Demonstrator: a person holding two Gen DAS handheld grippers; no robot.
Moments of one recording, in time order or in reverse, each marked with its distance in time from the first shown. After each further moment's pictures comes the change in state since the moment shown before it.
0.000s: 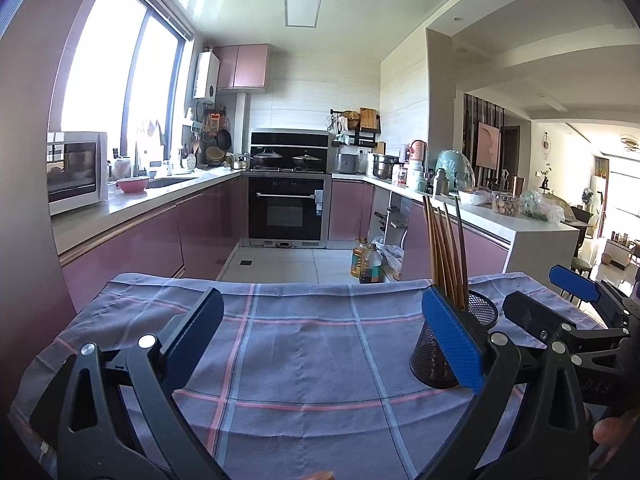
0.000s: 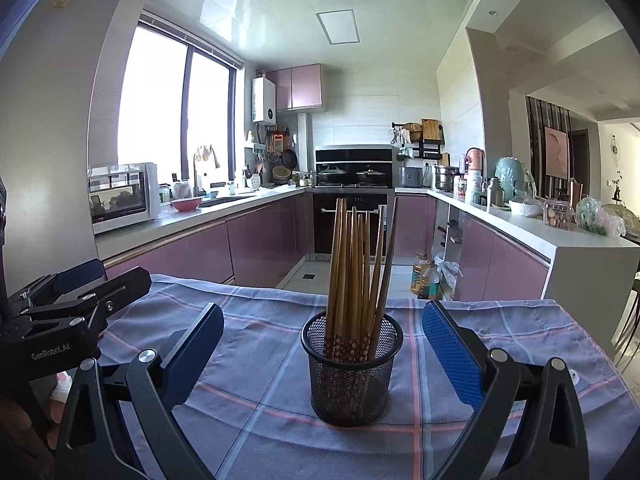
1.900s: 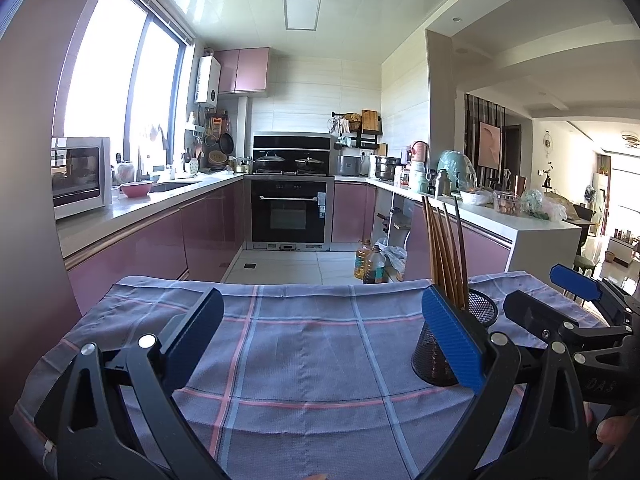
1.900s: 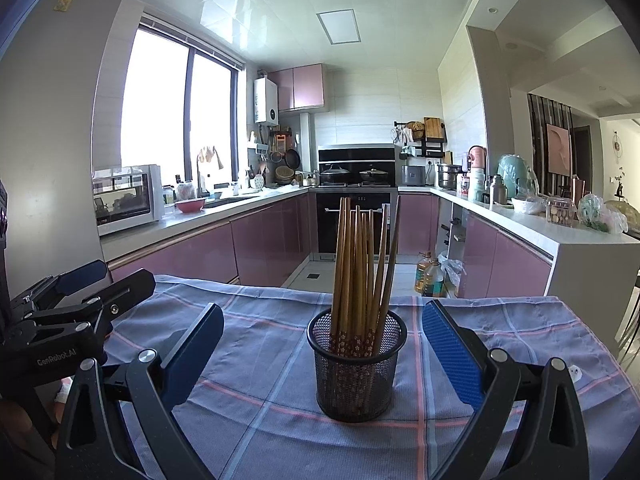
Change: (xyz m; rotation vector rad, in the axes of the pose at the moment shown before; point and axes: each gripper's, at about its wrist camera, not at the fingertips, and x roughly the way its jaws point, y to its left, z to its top) left arm -0.003 -0.004 -0.003 0.010 -0.001 0.009; right arm -0.004 -0.003 -0.001 0.011 0.005 0.016
